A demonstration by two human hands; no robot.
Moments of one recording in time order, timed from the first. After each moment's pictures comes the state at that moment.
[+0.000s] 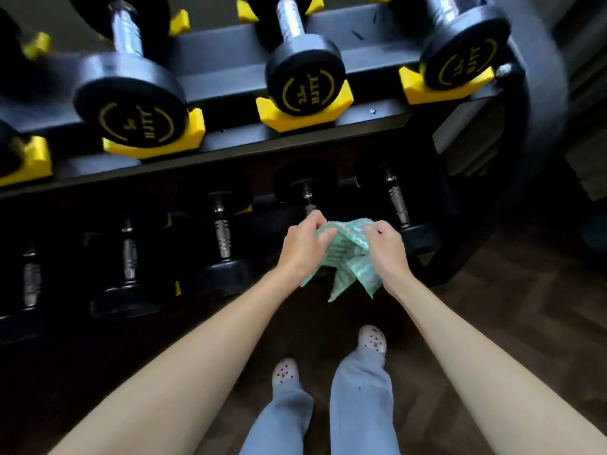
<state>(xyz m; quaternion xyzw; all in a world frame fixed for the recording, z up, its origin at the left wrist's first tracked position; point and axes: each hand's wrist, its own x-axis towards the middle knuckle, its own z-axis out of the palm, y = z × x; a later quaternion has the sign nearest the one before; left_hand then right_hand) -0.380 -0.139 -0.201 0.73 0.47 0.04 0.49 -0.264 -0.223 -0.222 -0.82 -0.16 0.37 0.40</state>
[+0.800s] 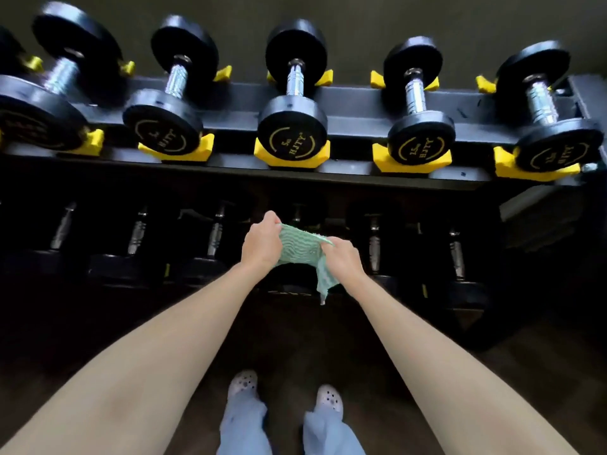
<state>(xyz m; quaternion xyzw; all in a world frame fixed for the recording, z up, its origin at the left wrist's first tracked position) -0.547 -0.068 -0.160 0.68 0.66 0.07 0.32 -0.417 -0.128 -0.171 -0.78 -0.39 0.44 0.22</state>
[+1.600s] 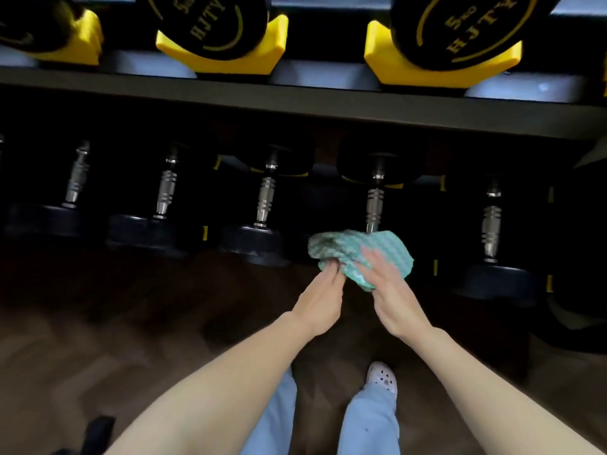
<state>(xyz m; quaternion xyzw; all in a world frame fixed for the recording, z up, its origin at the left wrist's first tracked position) -0.644 -0.105 -0.376 0.86 0.41 0.00 0.29 -0.494 -0.141 -0.345 -0.66 -0.62 0.41 0.14</state>
